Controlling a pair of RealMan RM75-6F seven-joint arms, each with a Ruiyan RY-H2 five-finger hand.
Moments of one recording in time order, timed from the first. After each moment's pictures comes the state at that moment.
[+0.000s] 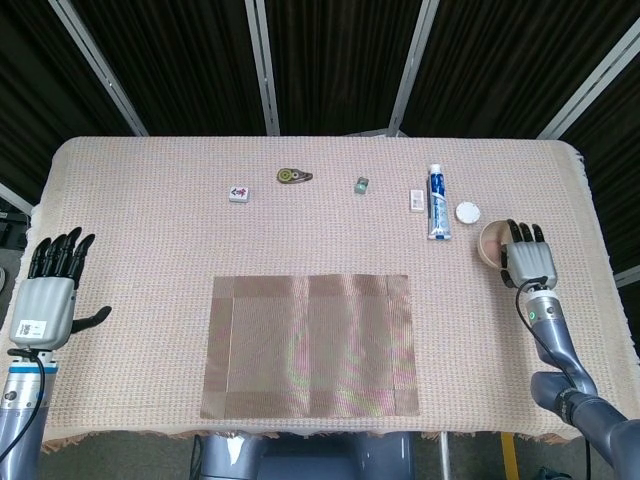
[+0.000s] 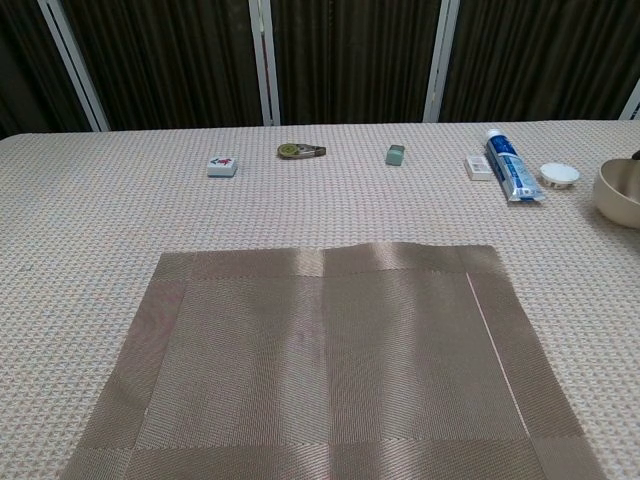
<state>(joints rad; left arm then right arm) -0.29 -1.19 -0.10 -1.80 1.31 1.50 0.35 0.59 -1.62 0.18 -0.69 -1.19 0.80 -0.09</state>
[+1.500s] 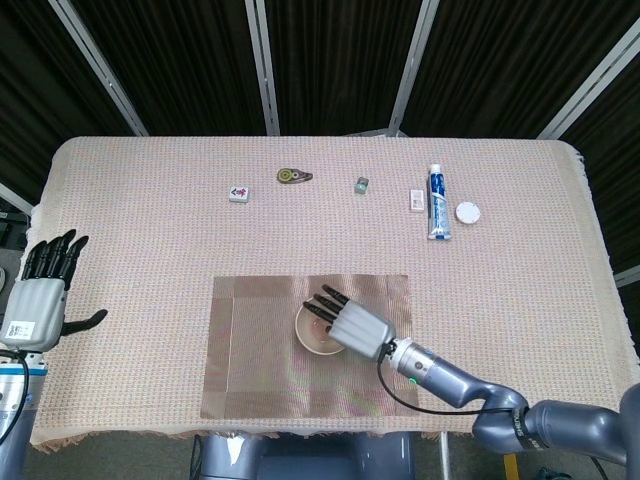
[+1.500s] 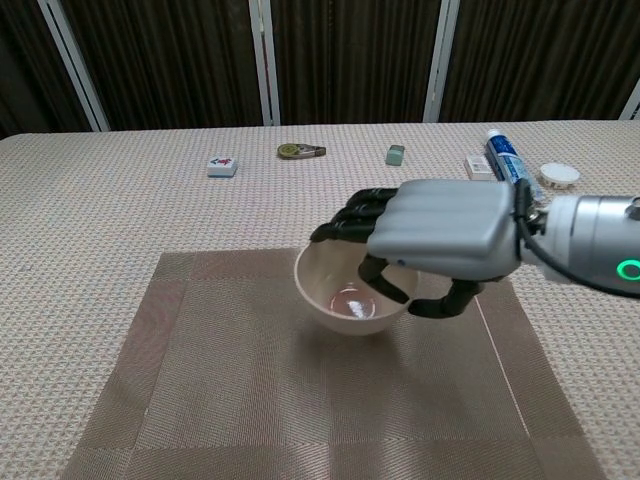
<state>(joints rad) -0.26 -1.13 -0.12 -1.82 1.32 1.44 0.24 0.83 -1.46 0.07 -1.57 -1.60 0.79 -0.53</state>
